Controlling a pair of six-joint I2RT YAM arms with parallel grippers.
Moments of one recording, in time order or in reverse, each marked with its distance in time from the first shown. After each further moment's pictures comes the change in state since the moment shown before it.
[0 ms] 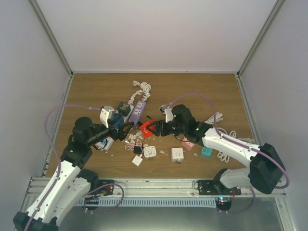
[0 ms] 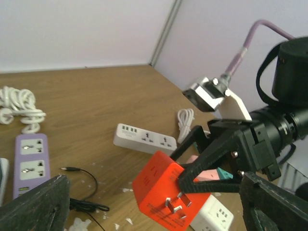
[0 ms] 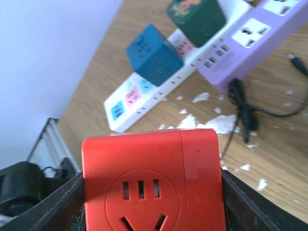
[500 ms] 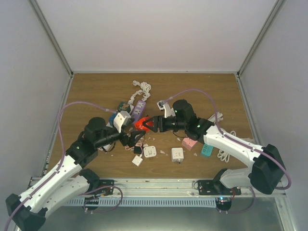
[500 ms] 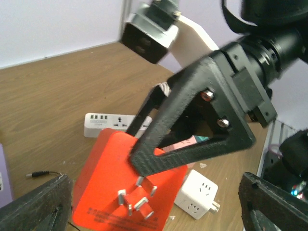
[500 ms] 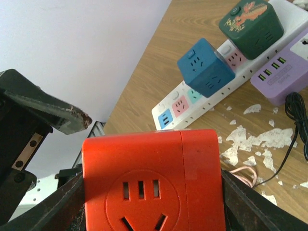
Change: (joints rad) left arm -0.281 0.091 0.064 -0.047 -0.134 0.090; right arm -0.001 -0.002 0.083 0.047 -0.154 0.111
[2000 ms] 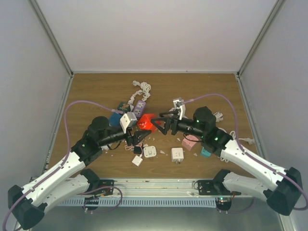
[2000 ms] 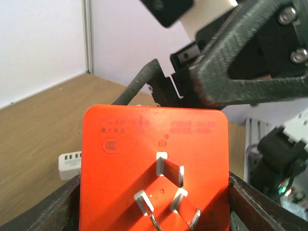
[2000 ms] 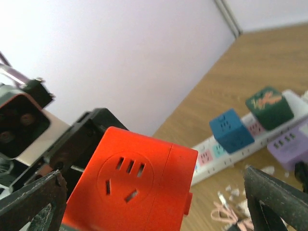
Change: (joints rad) left arm -0.083 0.076 -0.002 0.164 0.067 0.169; right arm -0.008 -0.281 -0.141 0.156 0.054 -0.020
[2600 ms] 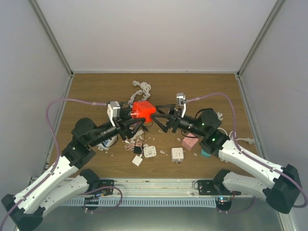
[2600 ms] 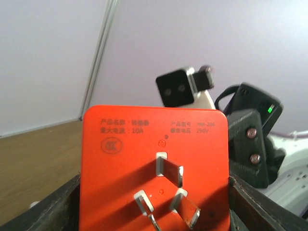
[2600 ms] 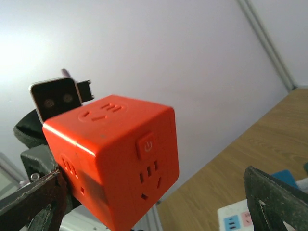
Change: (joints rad) left arm 0.000 -0.088 0.092 0.101 -0.077 -0.339; right arm 0.011 -0.019 -0.054 0.369 -0.015 0.052
